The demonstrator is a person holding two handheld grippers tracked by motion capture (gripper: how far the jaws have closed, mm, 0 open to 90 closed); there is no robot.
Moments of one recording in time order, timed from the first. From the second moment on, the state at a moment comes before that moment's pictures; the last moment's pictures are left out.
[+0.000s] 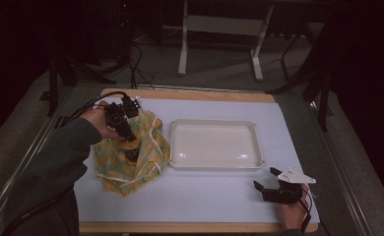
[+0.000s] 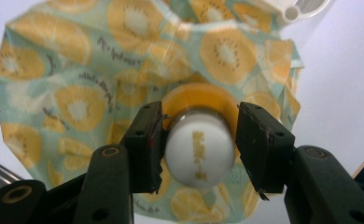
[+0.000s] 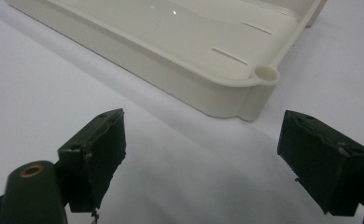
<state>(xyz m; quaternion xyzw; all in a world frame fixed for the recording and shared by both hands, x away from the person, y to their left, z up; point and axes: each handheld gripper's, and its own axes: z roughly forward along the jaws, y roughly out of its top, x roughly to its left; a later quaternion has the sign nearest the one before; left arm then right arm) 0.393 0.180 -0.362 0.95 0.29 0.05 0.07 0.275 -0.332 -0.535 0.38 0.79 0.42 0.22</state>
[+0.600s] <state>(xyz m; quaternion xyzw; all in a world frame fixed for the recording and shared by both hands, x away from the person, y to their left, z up) 0.391 0.186 -0.361 0.96 0.28 0.04 0.08 0.275 -0.332 -0.536 0.38 0.80 0.42 0.23</state>
